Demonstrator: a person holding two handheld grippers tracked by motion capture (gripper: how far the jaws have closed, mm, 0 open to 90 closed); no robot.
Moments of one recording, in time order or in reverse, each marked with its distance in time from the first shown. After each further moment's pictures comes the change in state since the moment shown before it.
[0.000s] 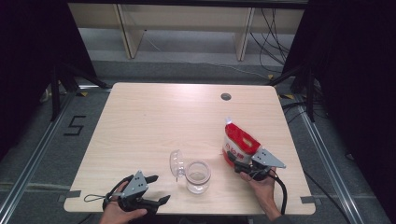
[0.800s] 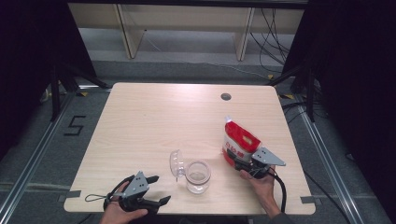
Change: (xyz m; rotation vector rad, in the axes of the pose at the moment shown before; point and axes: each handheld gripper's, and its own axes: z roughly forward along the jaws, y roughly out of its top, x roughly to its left) left arm 0.001 -0.001 0.001 0.026 0.002 0.021; right arm -0.004 0.001 0.003 -0.004 0.021 0.008
